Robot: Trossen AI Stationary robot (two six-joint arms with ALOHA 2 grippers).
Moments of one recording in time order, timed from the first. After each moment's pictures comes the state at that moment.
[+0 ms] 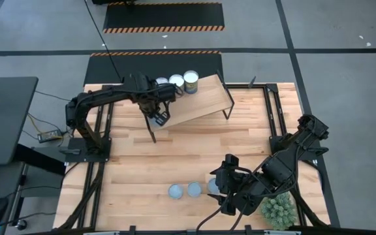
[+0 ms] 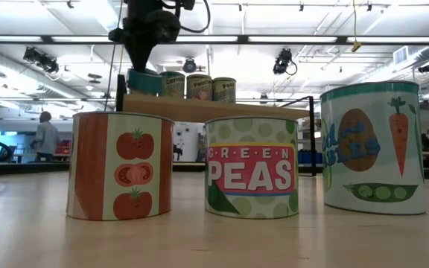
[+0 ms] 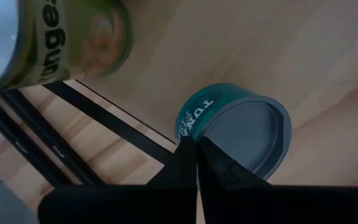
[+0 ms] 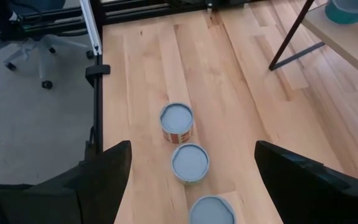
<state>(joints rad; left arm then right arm) 0.27 1.72 1.76 -1.56 -0.19 -0.59 0.71 1.75 1.86 -1.04 0.56 0.72</state>
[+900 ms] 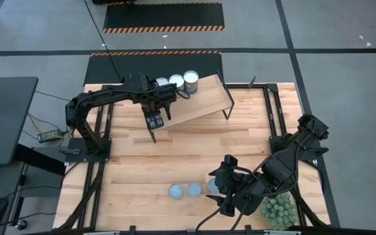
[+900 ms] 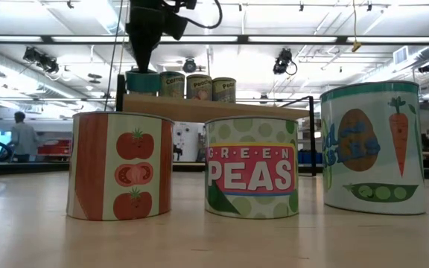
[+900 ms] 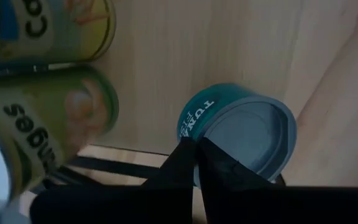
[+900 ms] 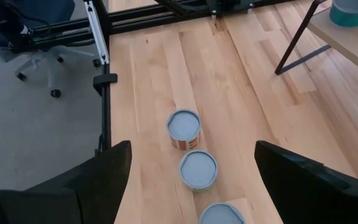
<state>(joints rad) 0.27 1.72 1.76 -1.52 -0.21 -0.08 0.71 1.75 1.86 -1.00 0.56 0.73</state>
